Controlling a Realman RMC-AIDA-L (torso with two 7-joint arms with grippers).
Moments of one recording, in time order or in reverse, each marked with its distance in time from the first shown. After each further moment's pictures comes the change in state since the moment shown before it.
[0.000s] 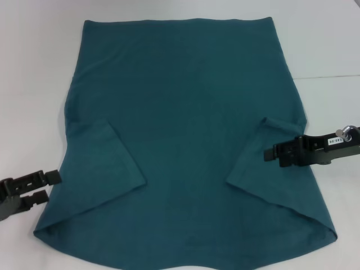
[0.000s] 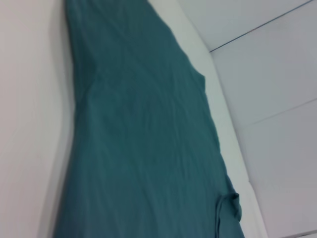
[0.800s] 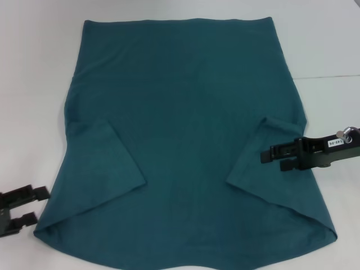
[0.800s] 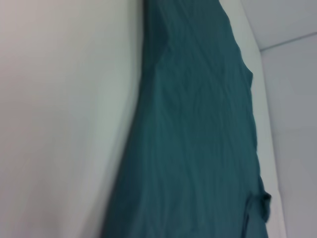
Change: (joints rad) left arm 0.012 0.002 -0.039 0.010 0.103 -0.006 -0.148; right arm -0.001 0.000 -0.003 -0.010 0.000 -0.038 0.013
